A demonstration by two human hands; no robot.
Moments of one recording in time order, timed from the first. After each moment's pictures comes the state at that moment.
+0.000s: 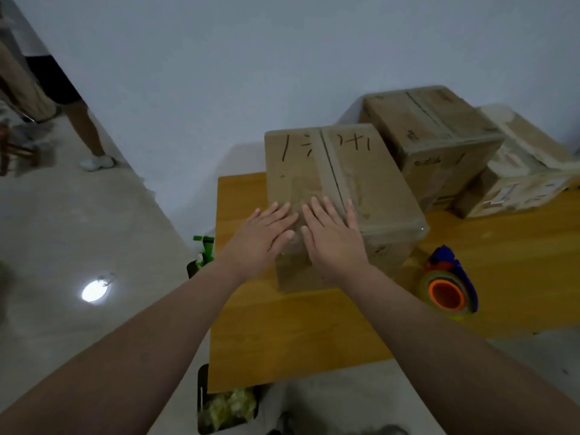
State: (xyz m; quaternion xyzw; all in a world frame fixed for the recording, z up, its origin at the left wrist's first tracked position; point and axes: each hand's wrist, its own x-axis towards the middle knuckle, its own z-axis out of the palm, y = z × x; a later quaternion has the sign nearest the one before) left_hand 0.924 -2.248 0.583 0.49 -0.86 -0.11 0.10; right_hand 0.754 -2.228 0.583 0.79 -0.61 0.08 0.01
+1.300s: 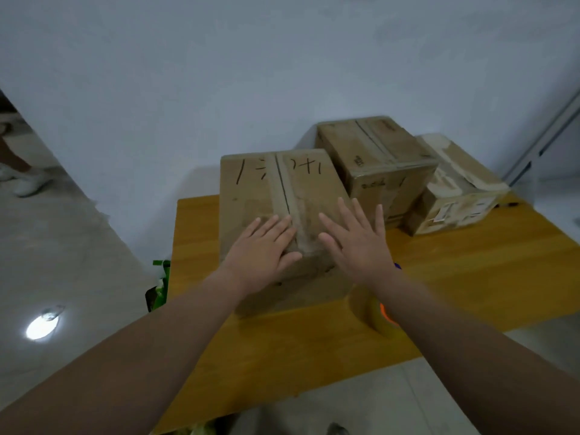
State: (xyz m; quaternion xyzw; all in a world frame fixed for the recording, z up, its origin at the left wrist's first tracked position) left_hand 0.838 -2.249 0.606 0.46 -0.89 0.01 0.01; right_hand 0.631 -2.229 0.603 0.75 -0.65 0.07 0.05
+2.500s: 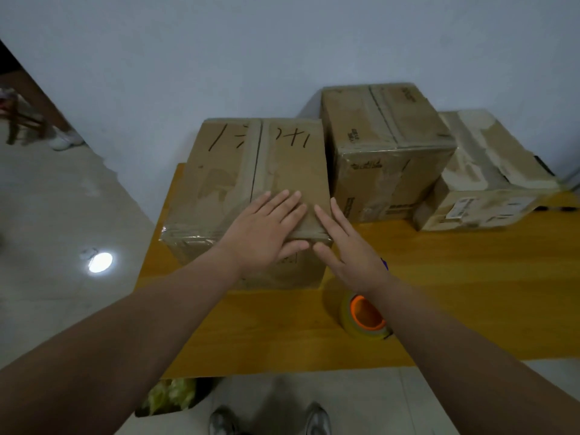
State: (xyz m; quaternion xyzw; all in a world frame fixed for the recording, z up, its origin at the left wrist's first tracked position) left_hand 0.737 -2.252 0.598 0.48 -0.88 0.07 -0.02; right_hand 0.539 -2.240 0.552 0.80 -0.50 0.22 -0.24
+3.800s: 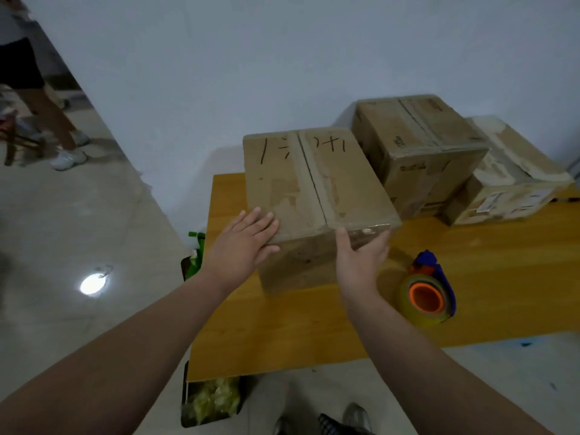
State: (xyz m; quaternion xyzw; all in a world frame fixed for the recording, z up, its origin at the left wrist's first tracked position) left_hand 0.914 -2.217 0.585 0.51 -0.86 0.02 0.03; right_hand 0.718 -2.187 0.584 0.29 -0.72 0.48 -0.40
